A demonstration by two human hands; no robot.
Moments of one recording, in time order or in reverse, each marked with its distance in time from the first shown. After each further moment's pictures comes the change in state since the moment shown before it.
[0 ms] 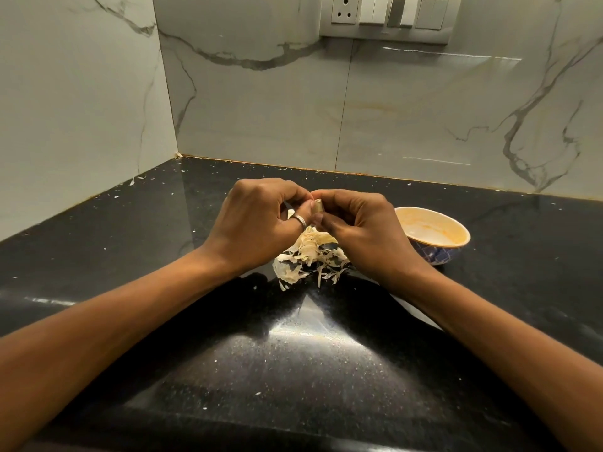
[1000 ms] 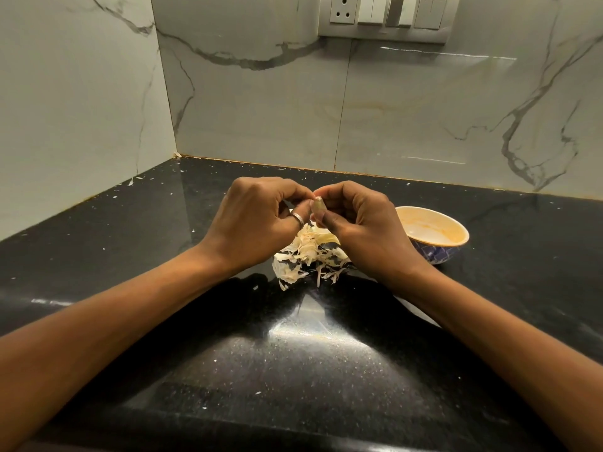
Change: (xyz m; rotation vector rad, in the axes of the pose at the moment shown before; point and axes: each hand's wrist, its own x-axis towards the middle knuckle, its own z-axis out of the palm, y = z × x) left_hand 0.002 -0.003 -0.002 -0.043 -0.033 0.001; right_hand -0.001 -0.004 -0.001 0.022 0.026 0.016
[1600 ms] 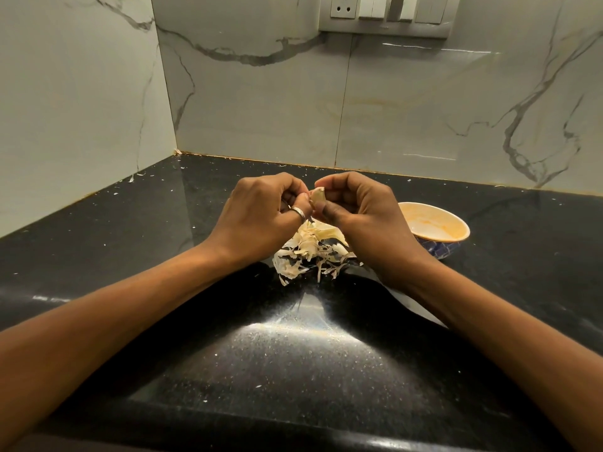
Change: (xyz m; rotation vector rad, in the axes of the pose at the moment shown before) left_hand -0.001 0.002 0.004 -0.024 -0.070 -0.181; right_hand 0.001 -0.007 0.001 0.202 0.011 0.119
